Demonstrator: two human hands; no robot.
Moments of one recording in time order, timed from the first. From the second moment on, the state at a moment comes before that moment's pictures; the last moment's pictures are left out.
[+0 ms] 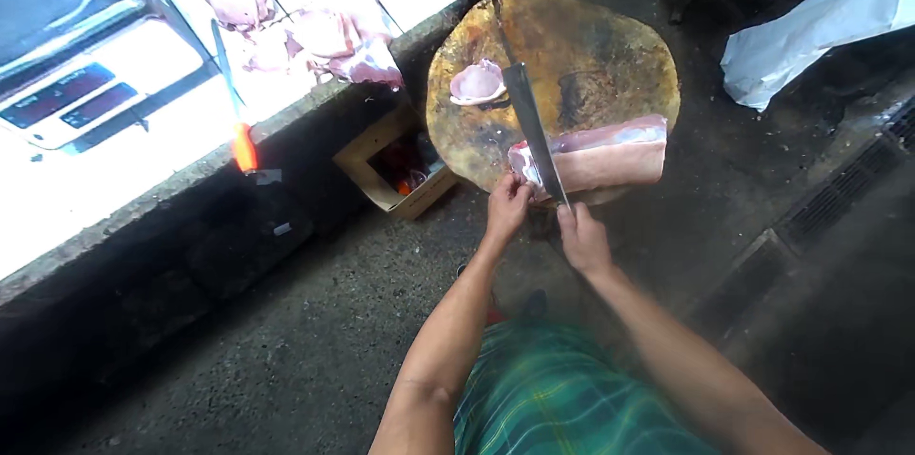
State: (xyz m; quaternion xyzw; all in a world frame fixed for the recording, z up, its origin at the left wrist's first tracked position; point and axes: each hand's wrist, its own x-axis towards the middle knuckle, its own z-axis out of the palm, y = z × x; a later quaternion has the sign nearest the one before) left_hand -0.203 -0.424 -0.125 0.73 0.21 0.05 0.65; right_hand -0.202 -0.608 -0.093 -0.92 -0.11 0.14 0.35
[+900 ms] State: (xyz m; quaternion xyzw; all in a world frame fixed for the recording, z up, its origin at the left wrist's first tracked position) left_hand -0.190 -0.401 -0.133 0.55 0.30 0.02 0.78; right_hand -0.281 -0.697 -0.138 -0.93 -0.13 0.13 0.32
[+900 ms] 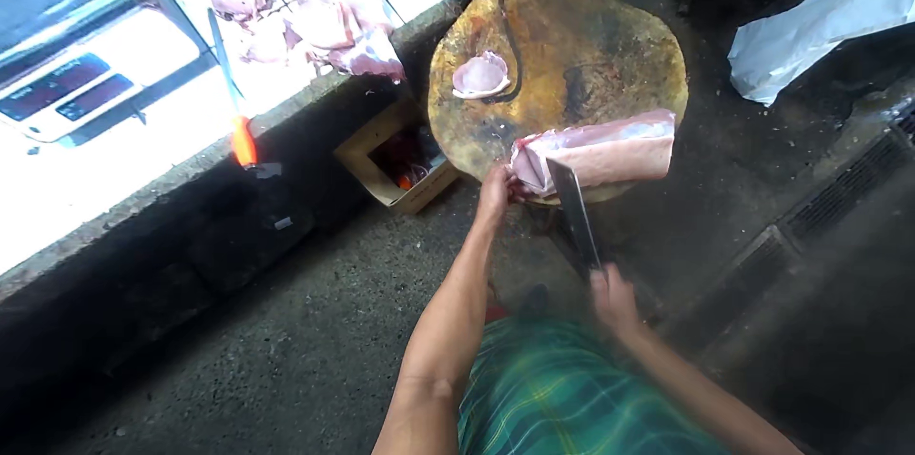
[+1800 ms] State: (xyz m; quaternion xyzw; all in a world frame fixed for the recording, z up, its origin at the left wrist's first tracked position) left_hand -0.189 -0.380 -0.117 0.49 0.35 0.01 0.80; right_hand -0.304 -0.732 -0.151 -0.94 -0.10 0.18 0.27
